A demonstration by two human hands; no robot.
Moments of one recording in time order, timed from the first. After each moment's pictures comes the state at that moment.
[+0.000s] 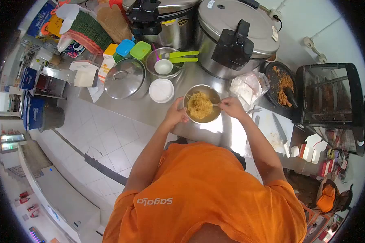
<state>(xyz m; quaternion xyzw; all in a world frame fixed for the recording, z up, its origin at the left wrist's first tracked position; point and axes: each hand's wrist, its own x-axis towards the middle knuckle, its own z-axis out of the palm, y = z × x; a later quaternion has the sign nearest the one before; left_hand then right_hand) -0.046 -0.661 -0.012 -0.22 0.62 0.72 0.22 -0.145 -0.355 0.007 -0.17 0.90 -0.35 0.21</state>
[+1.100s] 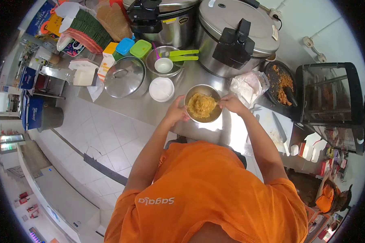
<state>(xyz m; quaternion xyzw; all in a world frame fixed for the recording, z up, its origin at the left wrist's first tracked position) -0.051 -0.663 -0.011 -0.21 0.64 0.70 0.25 -0.155 -0.359 0.014 -0.12 0.84 -0.43 0.31</state>
